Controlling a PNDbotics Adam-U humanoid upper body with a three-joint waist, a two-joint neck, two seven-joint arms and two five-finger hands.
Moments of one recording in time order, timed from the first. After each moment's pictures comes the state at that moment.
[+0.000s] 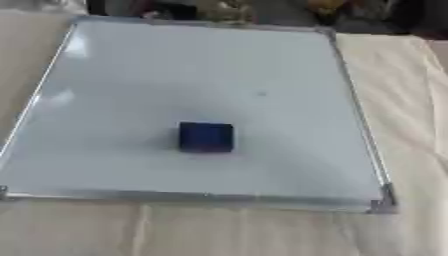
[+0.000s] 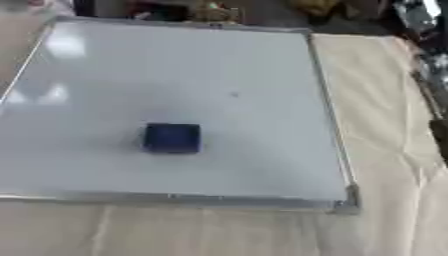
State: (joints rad) left arm -0.31 0.57 0.12 -1.86 0.07 -0.47 0.03; right arm -0.59 -0.76 0.01 -1.98 0.04 -0.31 0.07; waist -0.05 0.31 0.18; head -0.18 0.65
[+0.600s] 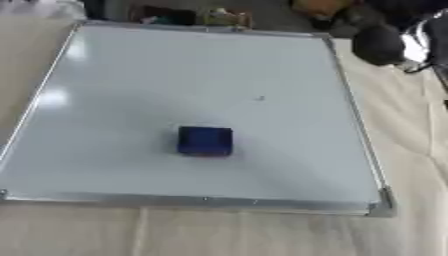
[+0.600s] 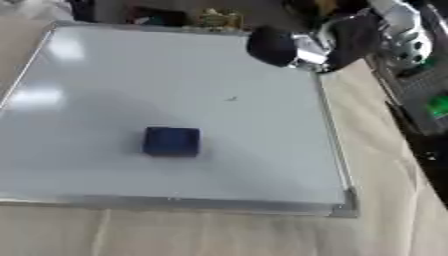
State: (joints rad) left arm -0.30 0.49 0.13 -1.87 0.10 -0.42 0.01; right arm -0.76 -0.66 0.17 -1.91 0.22 -0.33 0.29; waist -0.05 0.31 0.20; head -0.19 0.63
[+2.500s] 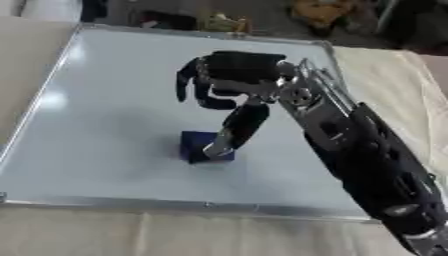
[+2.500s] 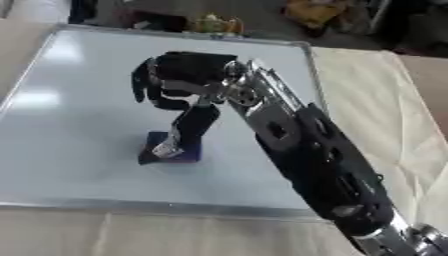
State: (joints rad) left arm -0.30 0.43 0.15 -1.90 0.13 -0.33 0.00; right arm -0.87 -0.36 0.35 -1.59 0.73 -0.32 0.58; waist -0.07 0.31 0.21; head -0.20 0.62
